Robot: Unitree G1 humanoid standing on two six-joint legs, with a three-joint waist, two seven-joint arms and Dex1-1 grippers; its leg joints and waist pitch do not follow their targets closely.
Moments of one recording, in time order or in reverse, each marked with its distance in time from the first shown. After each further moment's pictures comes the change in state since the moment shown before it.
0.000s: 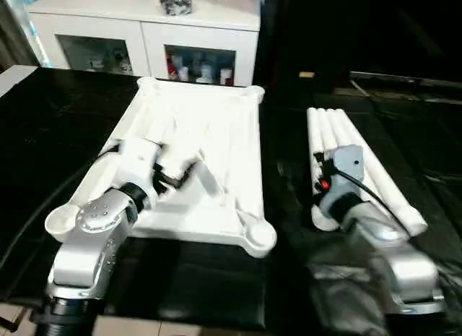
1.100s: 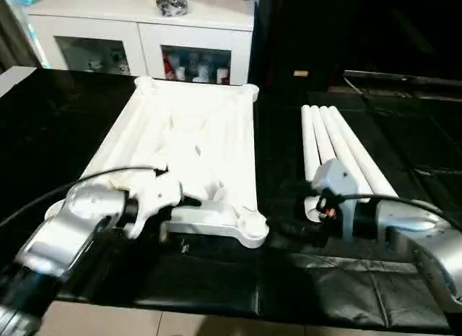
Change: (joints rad) left arm -0.137 0.241 -0.259 0.186 0.050 -0.097 -0.595; right arm -0.032 -0.311 0.151 -0.139 0.138 0.113 0.460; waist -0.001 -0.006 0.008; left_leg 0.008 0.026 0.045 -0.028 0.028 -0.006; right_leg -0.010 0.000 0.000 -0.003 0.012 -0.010
